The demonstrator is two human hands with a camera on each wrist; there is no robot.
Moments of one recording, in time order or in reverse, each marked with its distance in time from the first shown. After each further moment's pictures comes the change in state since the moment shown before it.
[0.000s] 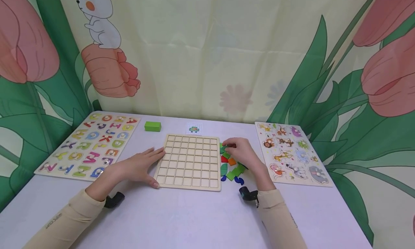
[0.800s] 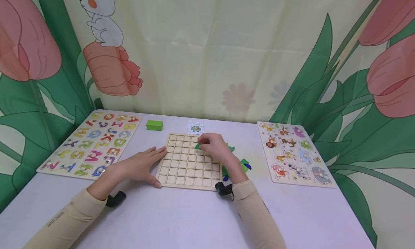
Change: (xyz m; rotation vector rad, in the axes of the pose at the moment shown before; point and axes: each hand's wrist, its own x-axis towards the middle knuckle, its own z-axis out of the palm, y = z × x) left_hand 0.000 0.000 -0.001 0.002 -0.003 0.002; right_hand 0.035 -0.060 0.054 0.124 -0.051 -0.134
